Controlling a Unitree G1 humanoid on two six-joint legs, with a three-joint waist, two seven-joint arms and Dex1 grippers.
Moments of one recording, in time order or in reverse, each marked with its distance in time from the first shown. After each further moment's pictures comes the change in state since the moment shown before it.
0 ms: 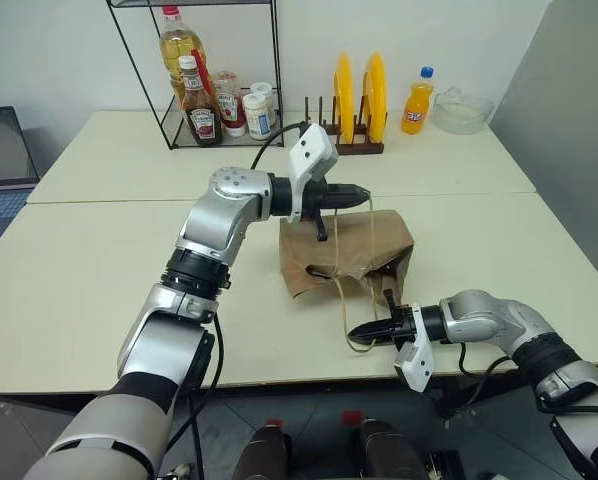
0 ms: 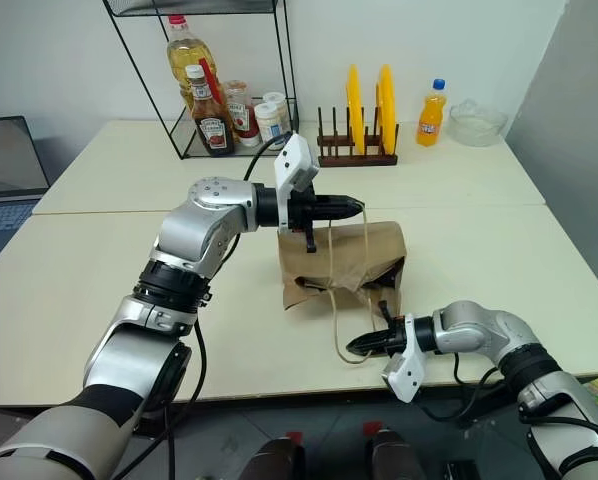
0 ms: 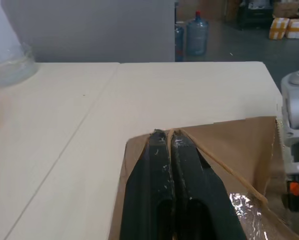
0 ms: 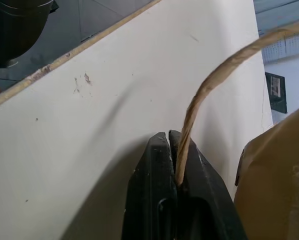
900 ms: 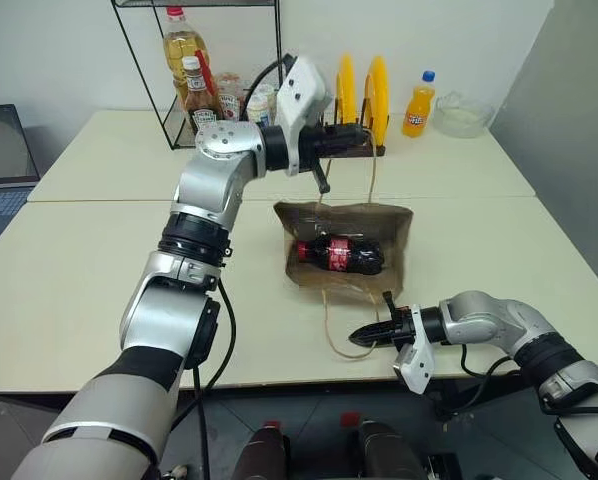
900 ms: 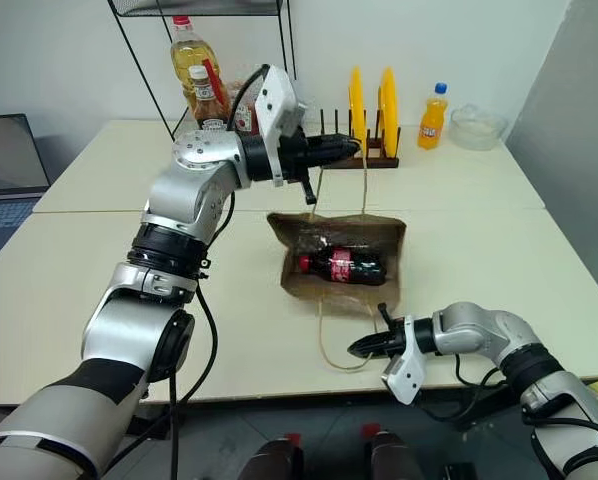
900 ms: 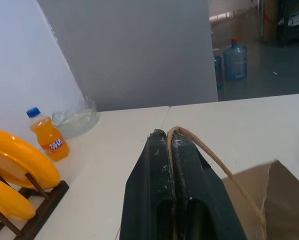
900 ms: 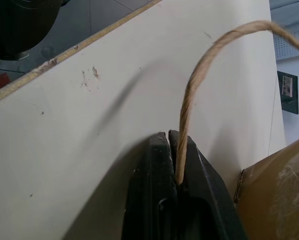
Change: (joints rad) left arm -0.163 -0.020 0.083 0.185 0.031 -0.182 0.048; right arm 0.000 -0.021 0.033 -0.026 -0.019 0.037 -0.014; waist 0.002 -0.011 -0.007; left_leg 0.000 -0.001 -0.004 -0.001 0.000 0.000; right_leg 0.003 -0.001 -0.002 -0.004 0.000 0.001
